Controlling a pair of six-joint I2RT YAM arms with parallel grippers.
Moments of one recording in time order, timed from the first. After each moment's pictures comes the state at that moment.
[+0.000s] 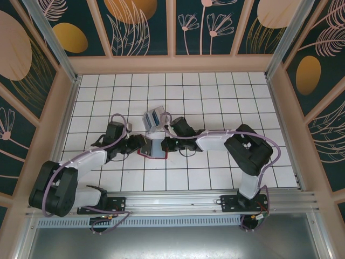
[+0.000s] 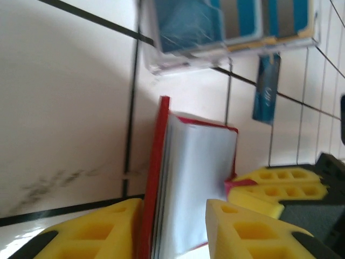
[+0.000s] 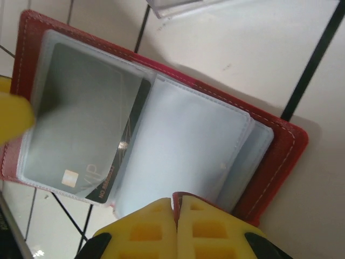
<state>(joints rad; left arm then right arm) -0.34 1.31 0.48 -0.02 0.46 -0.77 0.83 1.82 0.92 0.06 -0.38 0.63</state>
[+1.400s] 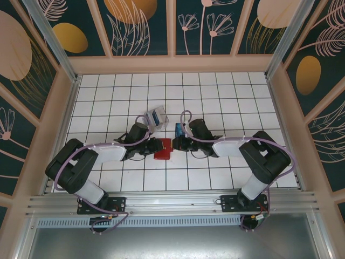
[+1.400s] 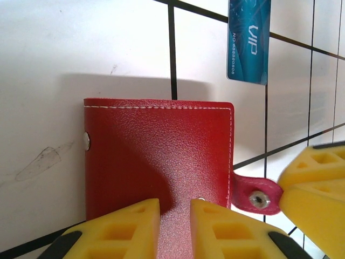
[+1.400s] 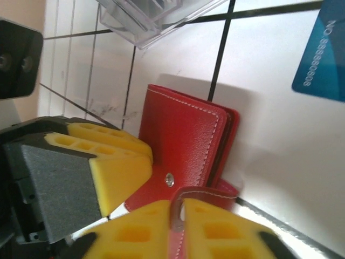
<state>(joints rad) -0.60 1.57 0.59 0.14 0.36 -0.82 0.71 1.64 0.67 0.25 -0.45 0.75</state>
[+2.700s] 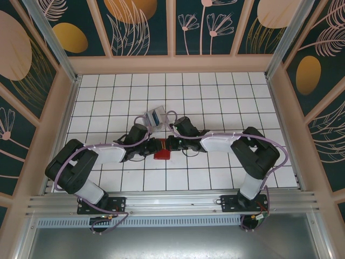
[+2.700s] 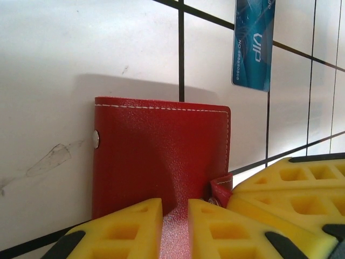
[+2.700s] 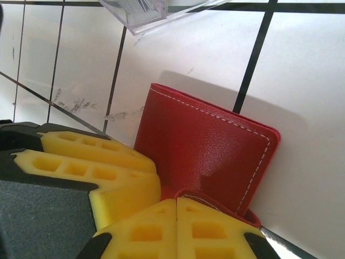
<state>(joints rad) -0.60 1.56 0.56 0.17 0.33 -0.87 0.82 1.75 0.89 0.00 -0.31 0.67</state>
